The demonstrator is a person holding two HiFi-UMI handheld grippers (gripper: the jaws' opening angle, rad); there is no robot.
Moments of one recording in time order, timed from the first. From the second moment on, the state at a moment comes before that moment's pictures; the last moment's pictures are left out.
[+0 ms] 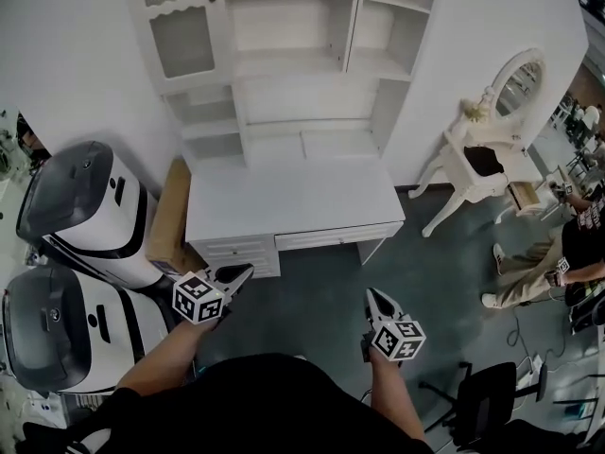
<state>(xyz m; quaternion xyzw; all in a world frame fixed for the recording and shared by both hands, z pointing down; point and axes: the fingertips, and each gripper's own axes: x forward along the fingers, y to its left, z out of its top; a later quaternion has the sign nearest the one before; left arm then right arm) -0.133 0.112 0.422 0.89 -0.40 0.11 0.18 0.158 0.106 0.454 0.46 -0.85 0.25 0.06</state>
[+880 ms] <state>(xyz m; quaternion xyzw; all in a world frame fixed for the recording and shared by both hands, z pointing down) -0.079 0.039 0.444 0.93 -0.30 0.13 0.18 0.173 0.074 0.459 0.50 -0.82 0.26 0.08</state>
